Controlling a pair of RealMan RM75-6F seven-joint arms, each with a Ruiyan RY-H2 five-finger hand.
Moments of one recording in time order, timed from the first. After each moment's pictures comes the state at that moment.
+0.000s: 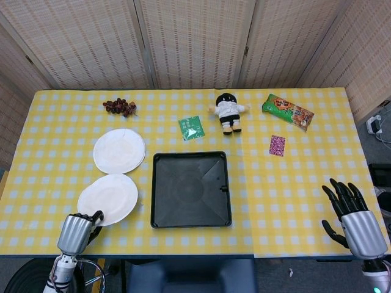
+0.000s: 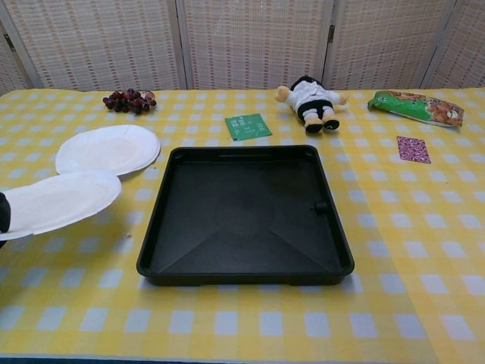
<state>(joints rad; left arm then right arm) -0.15 -1.79 0.04 -0.85 1.74 1.75 0.04 0.02 -1.14 -0.02 -1.54 -1.72 1.62 -0.01</state>
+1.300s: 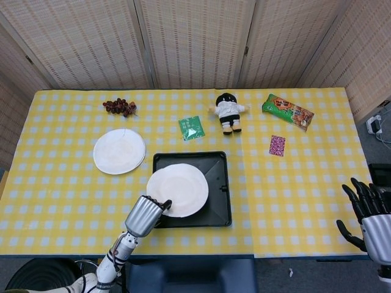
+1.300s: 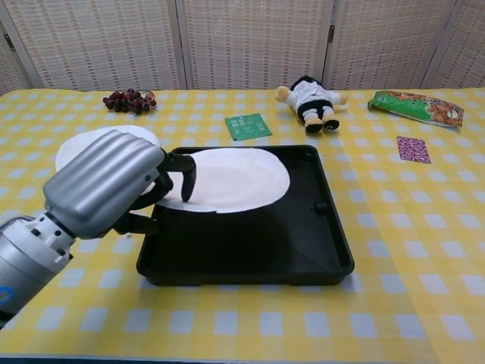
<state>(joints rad) -0.47 -1.92 -0.08 -1.16 1.80 1.41 0.34 -0.02 -1.10 0.00 -1.53 -1.70 1.70 0.09</state>
